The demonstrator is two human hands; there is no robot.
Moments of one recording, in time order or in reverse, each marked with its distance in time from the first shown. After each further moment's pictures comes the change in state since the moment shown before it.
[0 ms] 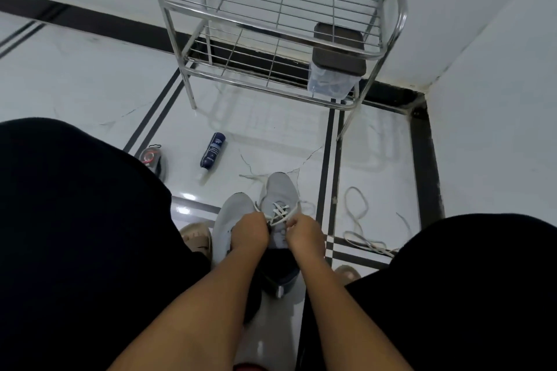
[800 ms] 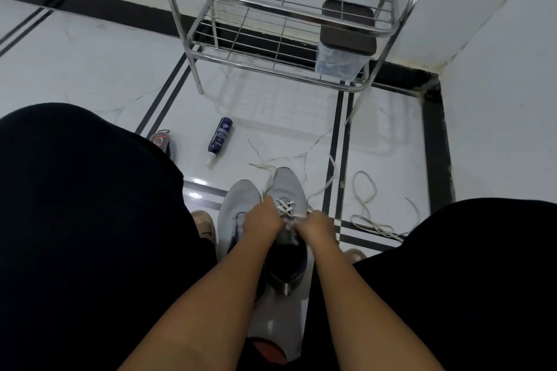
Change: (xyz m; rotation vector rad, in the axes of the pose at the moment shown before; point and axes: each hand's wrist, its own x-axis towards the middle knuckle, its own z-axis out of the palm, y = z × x) left_hand -0.012 0.006 0.004 0.016 -0.096 0.014; right_hand 0.005 0.025 0.016 0.130 -0.094 0.238
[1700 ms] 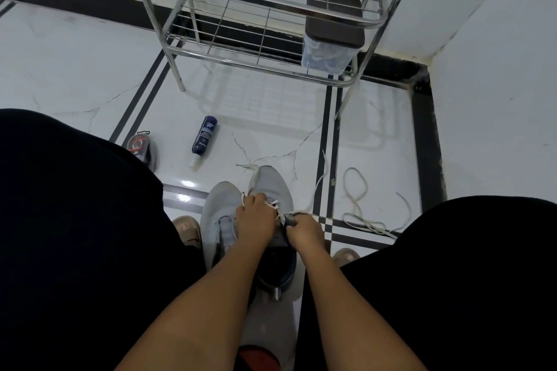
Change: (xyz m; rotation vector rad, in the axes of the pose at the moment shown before) left_hand 0.037 -0.010 0.035 0.296 0.141 0.173; right_hand 0.001 0.002 0.003 -0.030 -0.045 -0.073
